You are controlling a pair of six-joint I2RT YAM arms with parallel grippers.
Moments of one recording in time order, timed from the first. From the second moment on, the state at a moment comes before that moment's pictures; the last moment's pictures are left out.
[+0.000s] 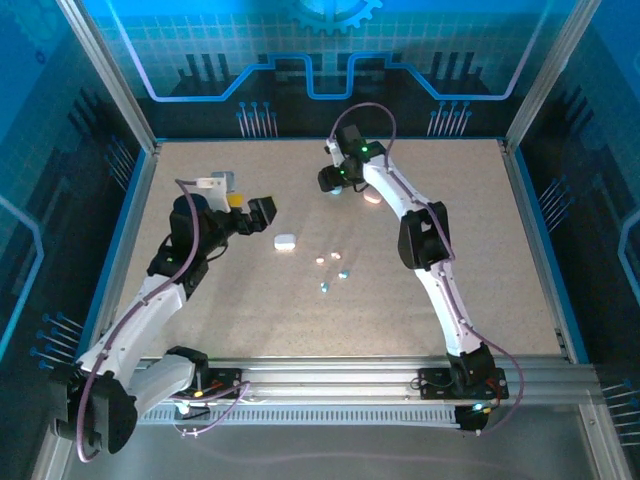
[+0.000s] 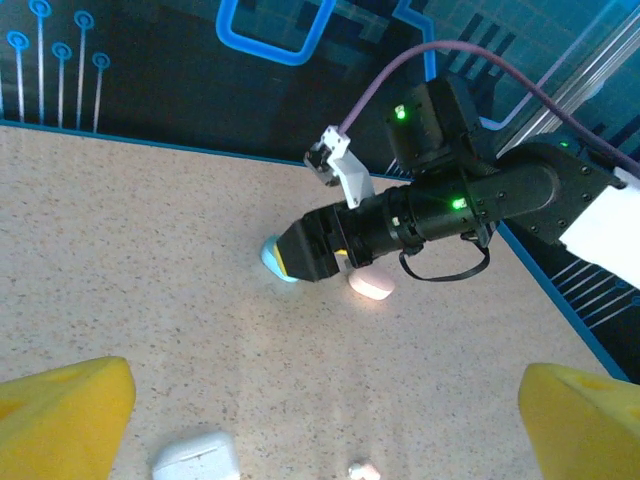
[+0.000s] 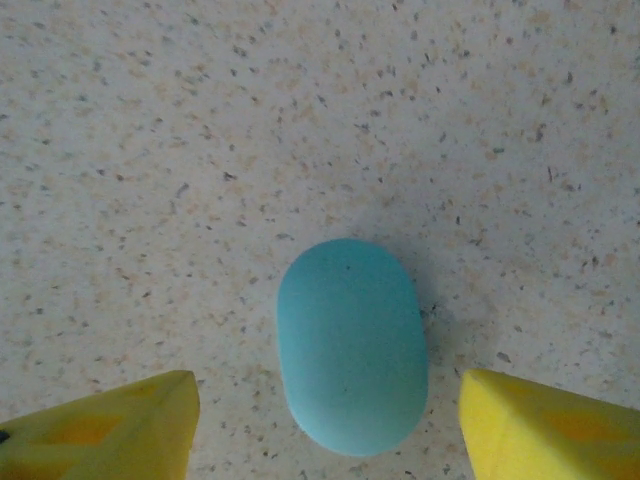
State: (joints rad) left arm -0.20 1.02 0.74 0.02 0.26 -0.40; right arm 0.42 2.66 2.54 -0.92 -0.11 0.07
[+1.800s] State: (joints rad) left arm -0.20 1.02 0.75 -0.02 0.31 -0.45; right arm 0.47 1.86 1.29 -0.85 -0.04 0.25
